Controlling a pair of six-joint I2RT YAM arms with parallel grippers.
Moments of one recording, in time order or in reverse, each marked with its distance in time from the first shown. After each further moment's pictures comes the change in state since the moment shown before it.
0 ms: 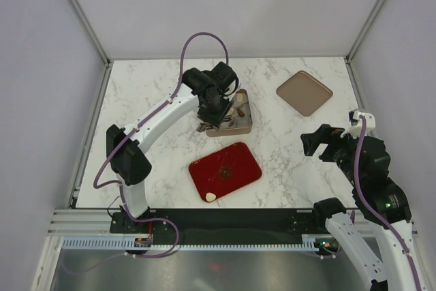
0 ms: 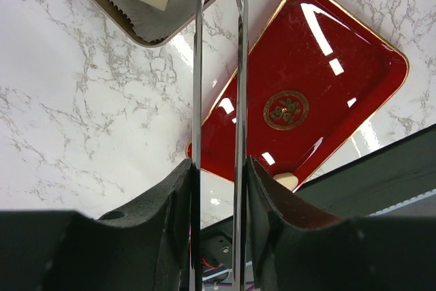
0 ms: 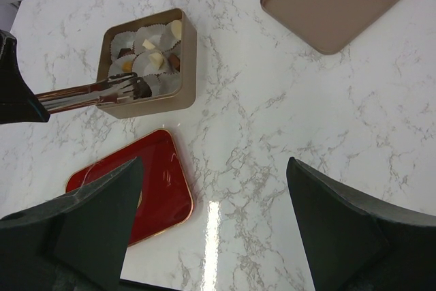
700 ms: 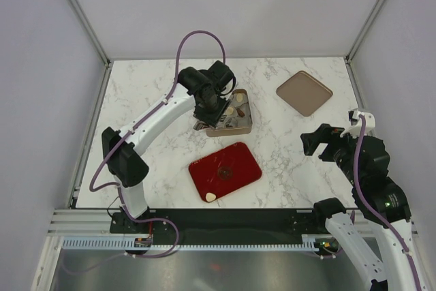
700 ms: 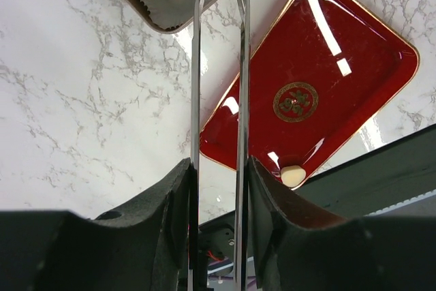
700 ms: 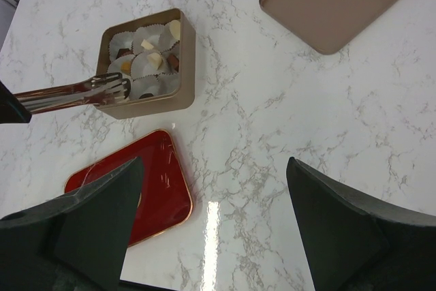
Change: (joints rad) left arm 0.005 -0.018 0.009 -0.031 -0.023 0.003; right arm 0.000 0.004 0.000 0.003 0.005 0.000
